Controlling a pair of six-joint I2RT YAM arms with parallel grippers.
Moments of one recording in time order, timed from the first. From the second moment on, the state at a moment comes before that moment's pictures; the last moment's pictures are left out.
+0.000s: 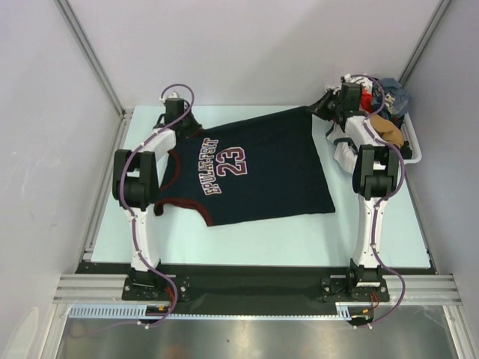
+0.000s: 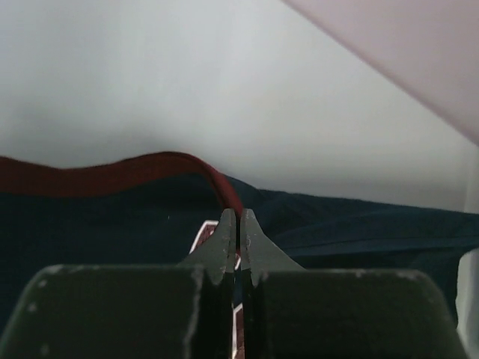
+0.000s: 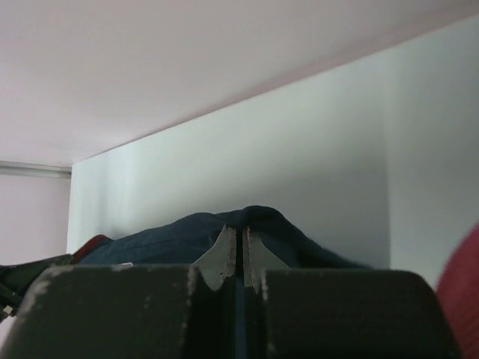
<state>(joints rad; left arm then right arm) -0.12 2.18 1.68 -0.09 0.05 -0.65 -0.01 2.38 2.04 -0.10 -0.44 0.64</state>
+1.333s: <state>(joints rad) -0.23 1.86 1.15 -0.03 -0.01 -0.65 0.05 2.19 1.62 -0.26 -0.12 0.56</state>
